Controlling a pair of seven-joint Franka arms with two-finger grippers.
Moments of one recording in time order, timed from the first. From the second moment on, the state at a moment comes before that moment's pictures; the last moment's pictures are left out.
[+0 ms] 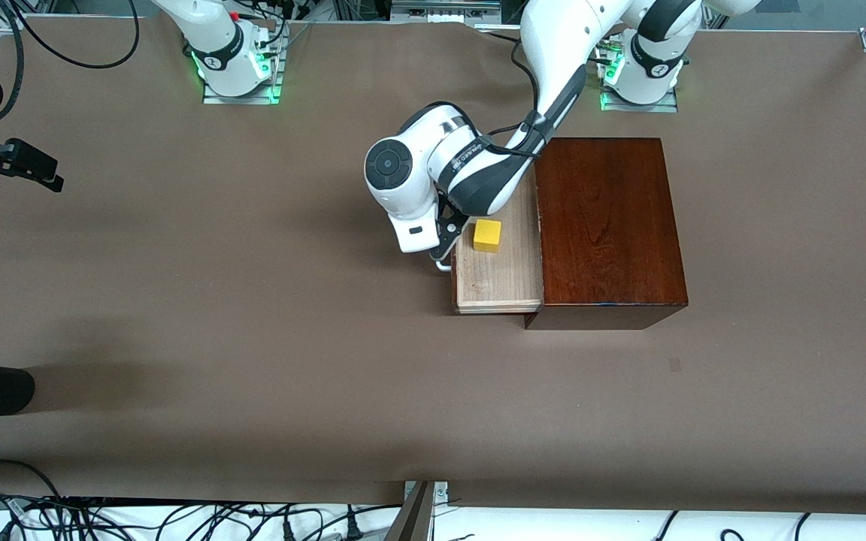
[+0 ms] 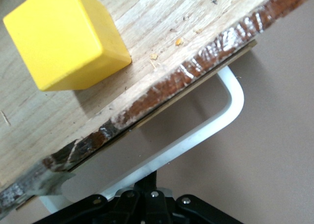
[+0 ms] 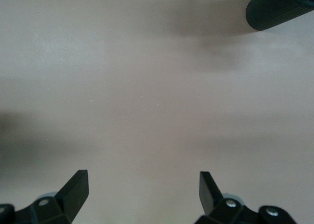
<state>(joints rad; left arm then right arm) -0.77 0.87 -0.08 -1.08 0.02 1.73 -1.81 0.06 0.01 -0.12 -1.61 -0.03 1.60 -0.04</state>
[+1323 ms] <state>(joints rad) -0.58 0.76 -0.06 -1.22 0.06 1.66 -1.49 0.06 0.01 -0.12 -1.61 -0.03 1.60 -0.04</state>
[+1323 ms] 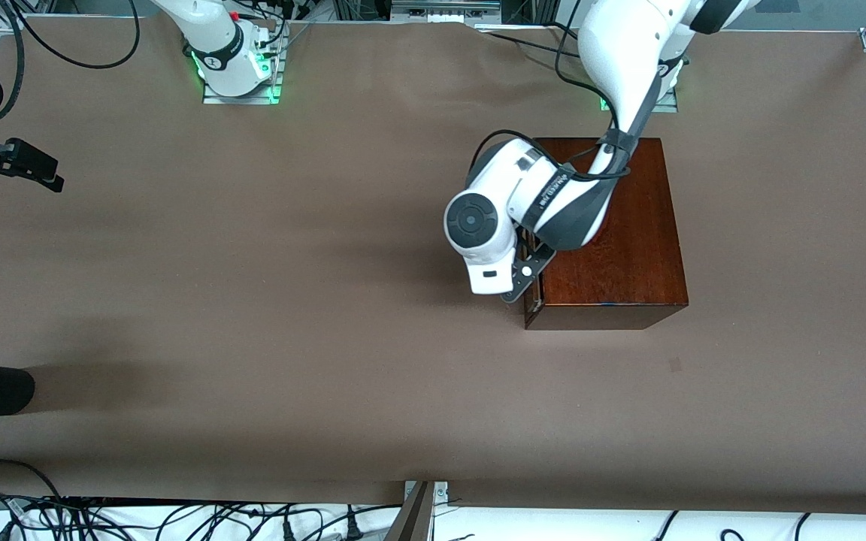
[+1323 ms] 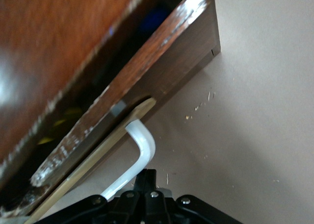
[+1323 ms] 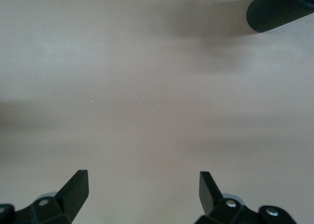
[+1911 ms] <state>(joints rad) -0.57 0.69 -0.06 -1.24 -0.04 1.67 -1.48 0.06 0.01 -0.12 -1.61 -0.03 1.60 -0.04</state>
